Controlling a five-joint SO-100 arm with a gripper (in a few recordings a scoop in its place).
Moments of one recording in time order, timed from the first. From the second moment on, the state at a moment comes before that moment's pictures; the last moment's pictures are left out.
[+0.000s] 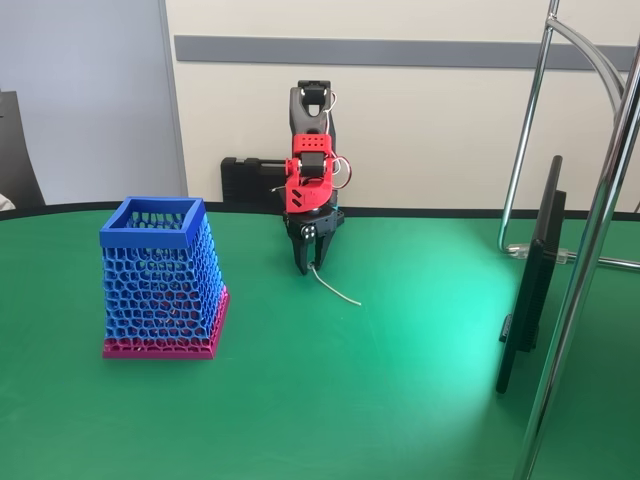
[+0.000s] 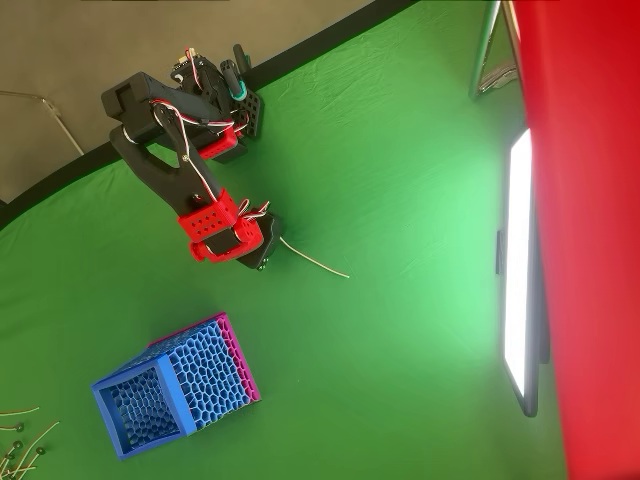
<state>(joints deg) -0.7 90.8 124.5 58.4 53.3</state>
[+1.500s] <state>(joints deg) -0.1 89.6 124.9 56.1 52.2</state>
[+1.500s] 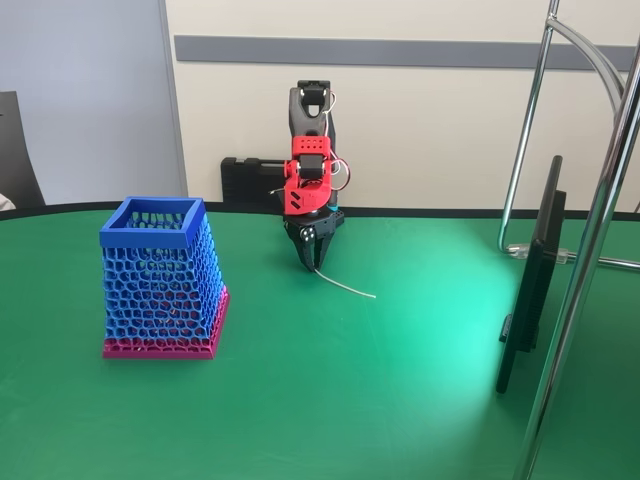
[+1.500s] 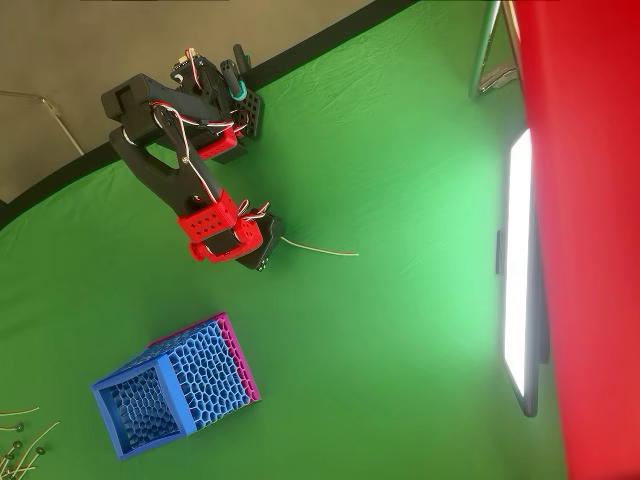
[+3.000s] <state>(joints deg) 20.3 105.2 90.8 23.3 4.4</state>
